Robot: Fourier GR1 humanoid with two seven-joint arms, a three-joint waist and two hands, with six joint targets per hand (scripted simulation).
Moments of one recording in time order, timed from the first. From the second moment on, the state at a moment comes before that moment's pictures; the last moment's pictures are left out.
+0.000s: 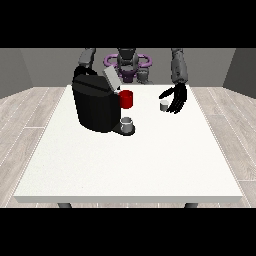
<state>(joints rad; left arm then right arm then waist) -0.47 0.35 0.02 -0.74 -0.48 0.00 -0.17 -0.19 -0.02 -0.02 -1.39 0.02 -0.17 -0.04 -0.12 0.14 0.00</state>
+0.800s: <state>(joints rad) -0.55 0.36 0.03 -0.60 -0.61 0.18 -0.28 -0.21 -0.02 -0.03 -1.41 -0.01 -0.15 -0.04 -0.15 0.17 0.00</state>
